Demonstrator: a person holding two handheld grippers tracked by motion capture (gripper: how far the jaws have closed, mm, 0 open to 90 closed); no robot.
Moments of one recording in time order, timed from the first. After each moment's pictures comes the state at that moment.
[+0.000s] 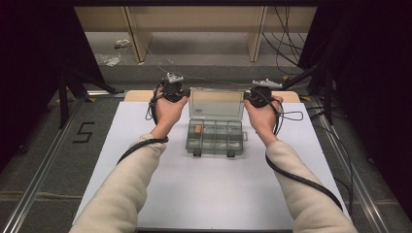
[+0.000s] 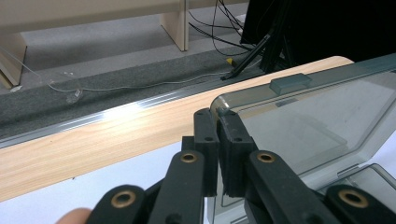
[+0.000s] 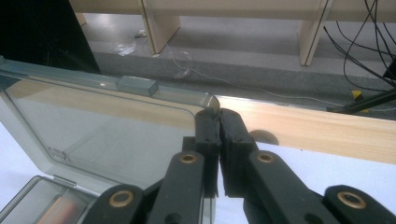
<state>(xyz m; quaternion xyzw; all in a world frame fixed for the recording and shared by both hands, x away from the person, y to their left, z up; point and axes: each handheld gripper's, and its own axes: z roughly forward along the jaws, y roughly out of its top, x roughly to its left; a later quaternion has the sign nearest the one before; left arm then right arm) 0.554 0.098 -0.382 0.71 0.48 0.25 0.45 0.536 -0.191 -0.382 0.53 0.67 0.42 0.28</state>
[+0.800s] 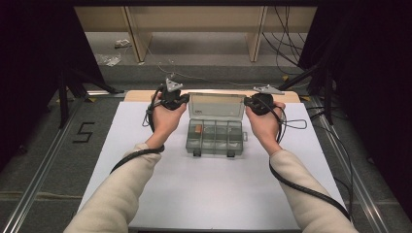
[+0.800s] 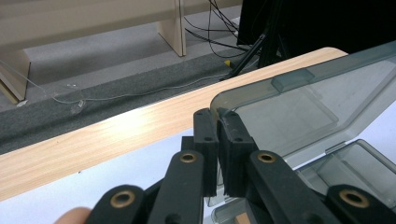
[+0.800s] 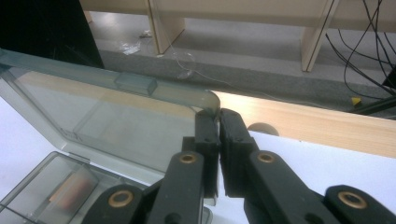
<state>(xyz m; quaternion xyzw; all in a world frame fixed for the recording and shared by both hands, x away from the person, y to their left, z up) 0.528 0.101 -0.385 0.72 0.45 0.27 0.45 0.509 -0.192 -0.383 0.52 0.68 0.43 0.29</state>
